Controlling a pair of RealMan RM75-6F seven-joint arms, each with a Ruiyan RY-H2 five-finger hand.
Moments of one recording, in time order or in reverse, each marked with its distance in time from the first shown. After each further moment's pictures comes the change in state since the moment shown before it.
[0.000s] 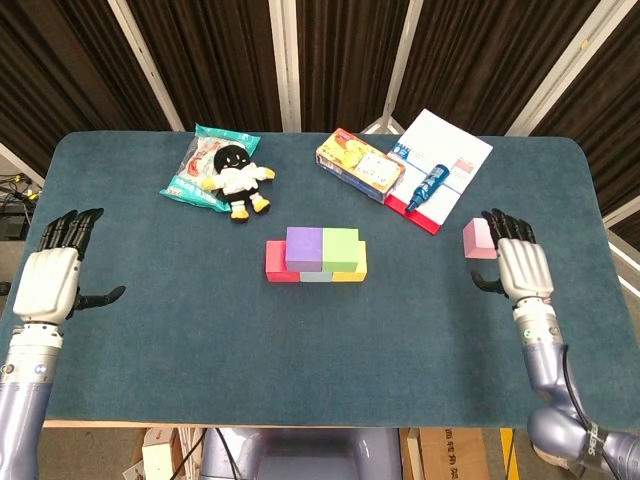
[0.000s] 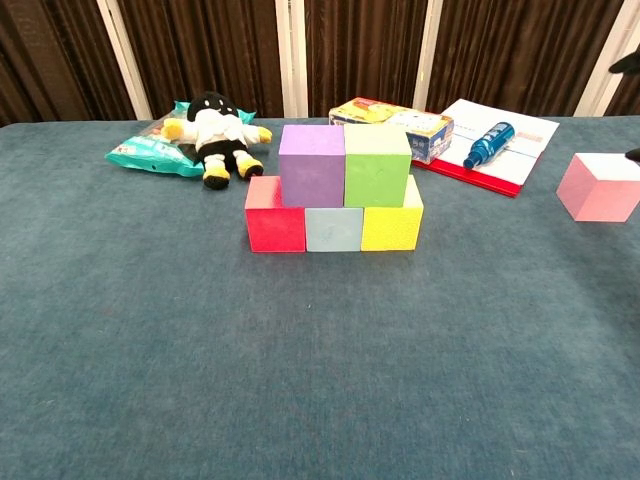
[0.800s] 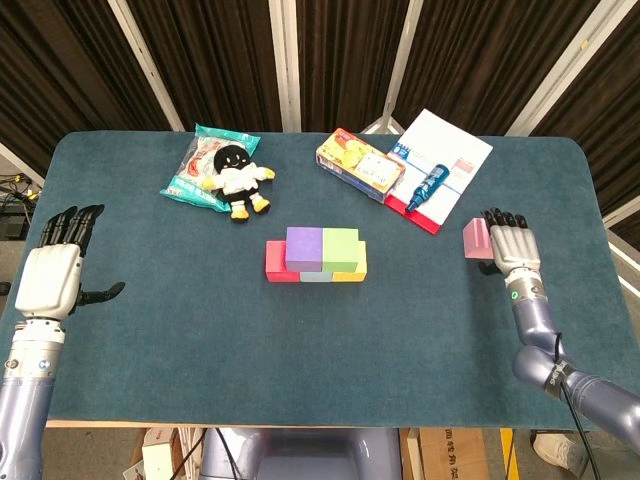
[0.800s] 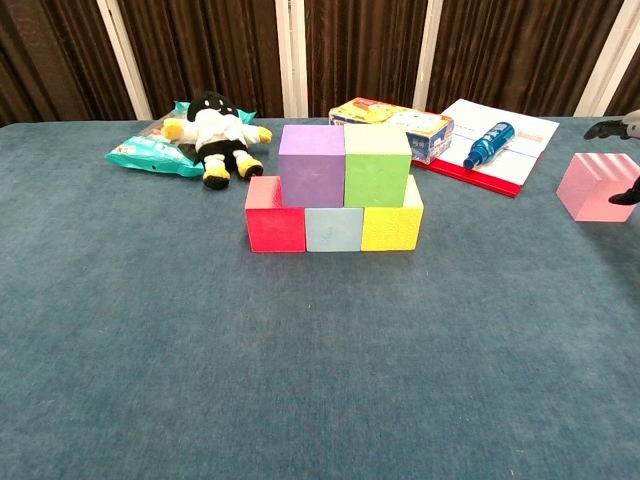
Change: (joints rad) left arm 0.042 -0.029 -0.077 0.022 0.010 -0.045 0.079; right arm 0.177 -0.212 -0.077 0.565 0.103 -0.325 -0.019
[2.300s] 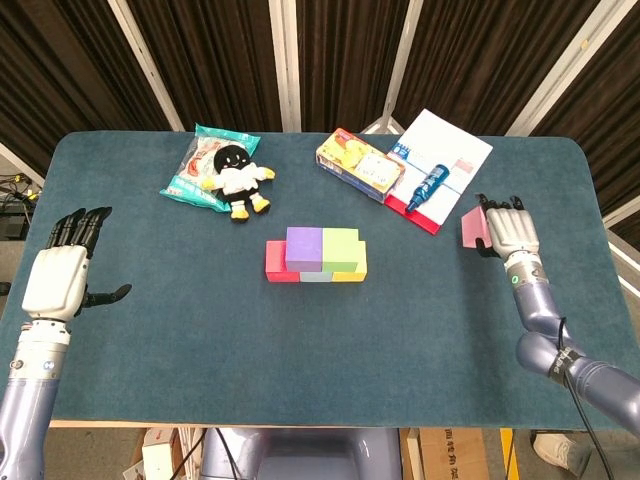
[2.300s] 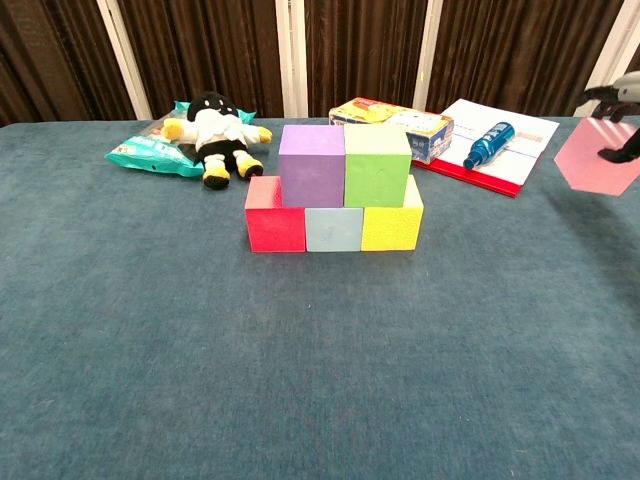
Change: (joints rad) left arm 0.045 -0.012 -0.052 -0.009 0.030 -0.060 0.012; right arm 0.053 0.090 -0.004 -0.063 -0.033 -0.008 0.042
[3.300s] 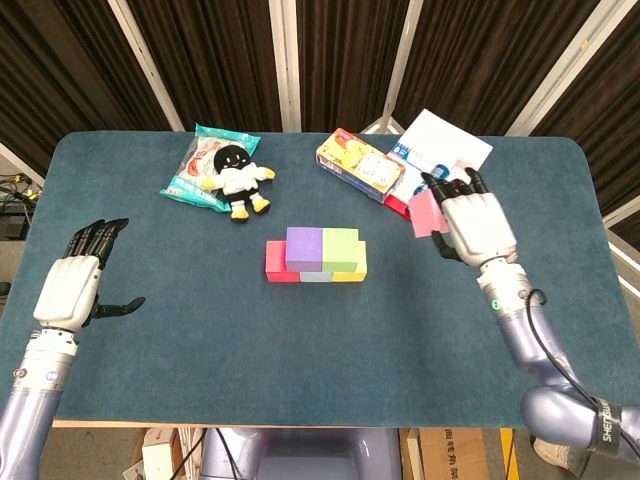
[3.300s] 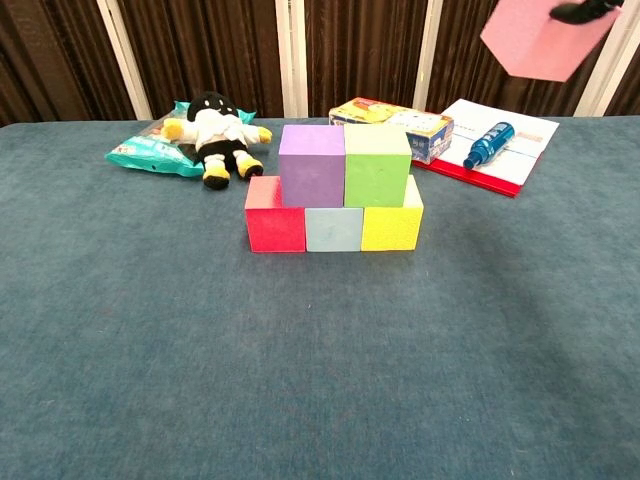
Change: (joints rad) left arm 0.026 0.032 0.006 -0.061 0.044 -0.052 -0.082; right arm 0.101 0.392 0.116 -0.845 0.150 0.339 -0.298
